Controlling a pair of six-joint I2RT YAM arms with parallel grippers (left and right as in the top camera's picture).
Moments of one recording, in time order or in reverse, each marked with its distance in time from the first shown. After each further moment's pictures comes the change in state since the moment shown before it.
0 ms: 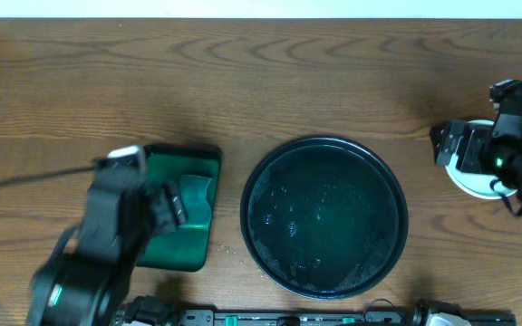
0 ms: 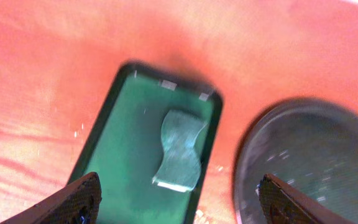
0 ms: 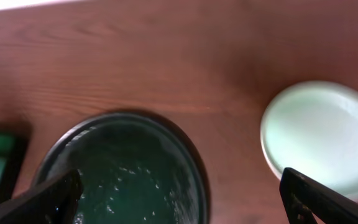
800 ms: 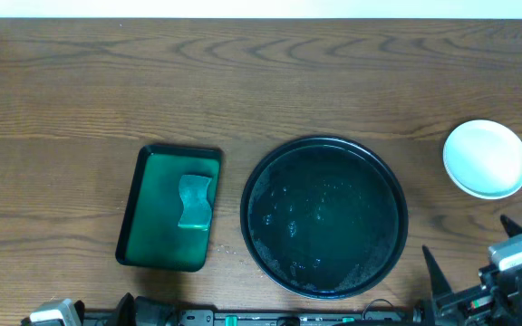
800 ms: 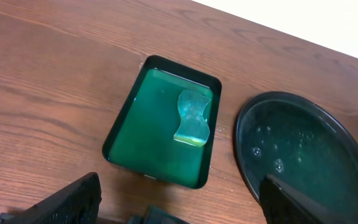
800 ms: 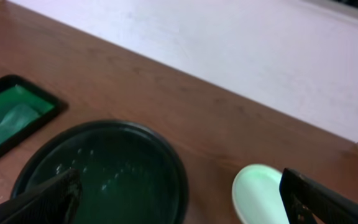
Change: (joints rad) left arm 0.000 -0.583 0.142 -0.462 -0.002 0.009; right arm 0.035 -0.622 0.012 -0.219 -0.093 -0.320
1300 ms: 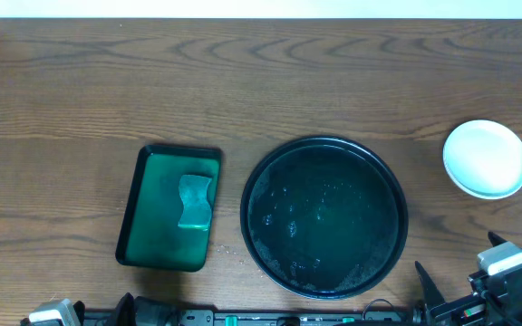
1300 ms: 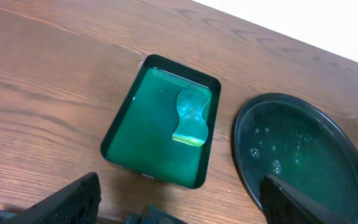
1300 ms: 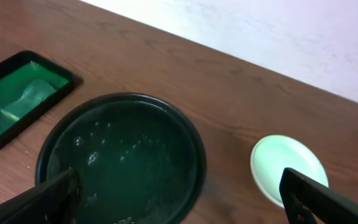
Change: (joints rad) left arm 0.000 0.000 0.000 0.000 0.000 -0.015; right arm 0.000 -0.008 0.000 -0.123 -0.002 0.018
